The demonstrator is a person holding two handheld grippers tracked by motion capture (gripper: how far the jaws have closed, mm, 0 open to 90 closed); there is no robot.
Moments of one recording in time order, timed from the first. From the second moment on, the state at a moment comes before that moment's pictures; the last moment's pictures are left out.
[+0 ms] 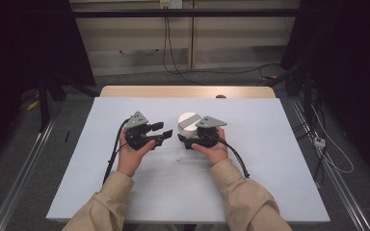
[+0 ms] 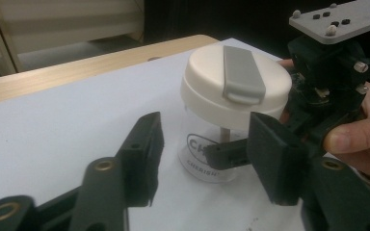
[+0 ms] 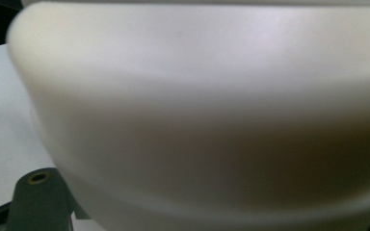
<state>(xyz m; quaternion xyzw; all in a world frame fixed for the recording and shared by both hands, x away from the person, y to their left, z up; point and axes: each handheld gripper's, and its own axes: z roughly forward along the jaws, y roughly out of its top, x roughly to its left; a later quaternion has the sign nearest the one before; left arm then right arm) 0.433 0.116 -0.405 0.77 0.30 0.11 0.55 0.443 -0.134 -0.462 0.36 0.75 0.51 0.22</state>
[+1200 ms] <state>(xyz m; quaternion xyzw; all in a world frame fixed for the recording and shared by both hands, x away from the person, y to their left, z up) 0.441 0.093 -0.407 0.80 0.28 0.09 0.52 0.443 -0.133 -0.462 0.36 0.75 0.50 0.22</state>
